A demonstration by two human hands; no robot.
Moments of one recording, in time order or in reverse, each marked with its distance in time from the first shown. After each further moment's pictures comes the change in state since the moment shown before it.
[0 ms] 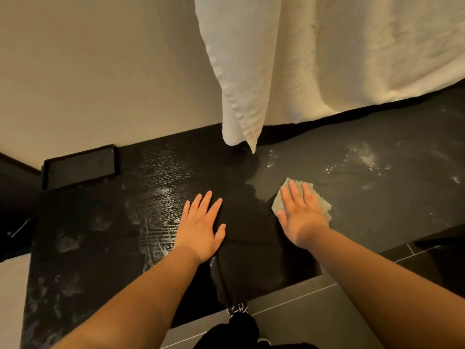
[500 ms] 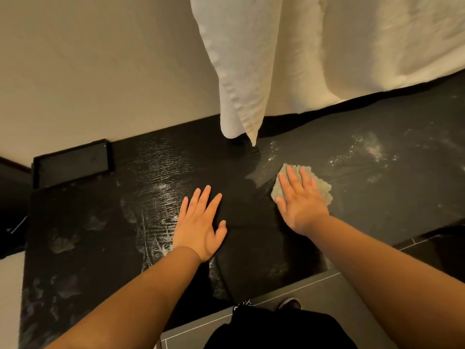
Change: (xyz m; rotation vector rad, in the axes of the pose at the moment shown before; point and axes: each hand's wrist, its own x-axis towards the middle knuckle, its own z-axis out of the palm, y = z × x) left_hand 0.001 0.000 0.006 0.018 0.051 0.004; right_hand 0.021 -0.001 -0.003 -0.033 0.077 -0.057
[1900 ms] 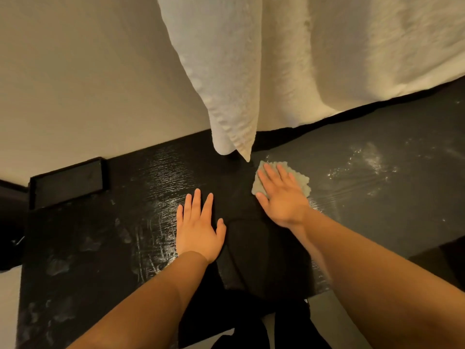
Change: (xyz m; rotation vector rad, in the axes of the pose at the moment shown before) left_hand 0.037 0.020 -0.001 -0.037 0.016 -0.226; right_hand 0.056 -0.015 -0.019 0.137 0.096 -0.149
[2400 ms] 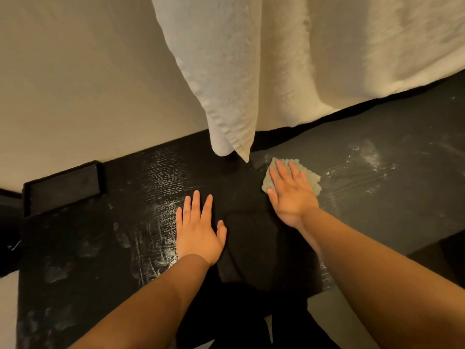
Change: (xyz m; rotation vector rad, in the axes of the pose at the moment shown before) left_hand 0.001 0.001 0.001 0.031 0.015 0.004; right_hand -0.002 0.019 -0.001 0.047 -0.004 0.150
